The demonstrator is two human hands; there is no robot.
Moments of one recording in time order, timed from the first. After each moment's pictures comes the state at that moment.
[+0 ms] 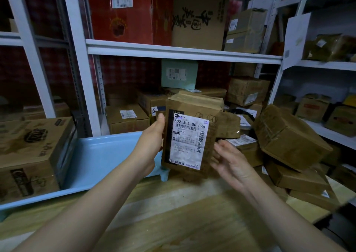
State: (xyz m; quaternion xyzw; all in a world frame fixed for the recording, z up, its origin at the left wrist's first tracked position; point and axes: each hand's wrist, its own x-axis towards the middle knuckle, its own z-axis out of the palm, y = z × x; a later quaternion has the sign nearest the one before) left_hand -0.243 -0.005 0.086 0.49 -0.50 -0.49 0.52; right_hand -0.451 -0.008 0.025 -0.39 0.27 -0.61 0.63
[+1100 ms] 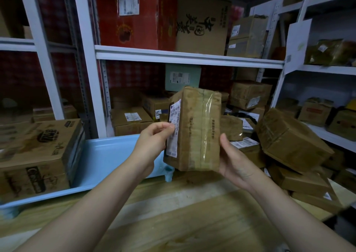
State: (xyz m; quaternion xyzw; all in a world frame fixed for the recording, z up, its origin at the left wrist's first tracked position) left_hand -0.227 0.005 0.089 0.46 -0.49 -0.49 0.56; right_hand -0.441 0.012 0.053 -0.50 0.34 -0.51 0.61
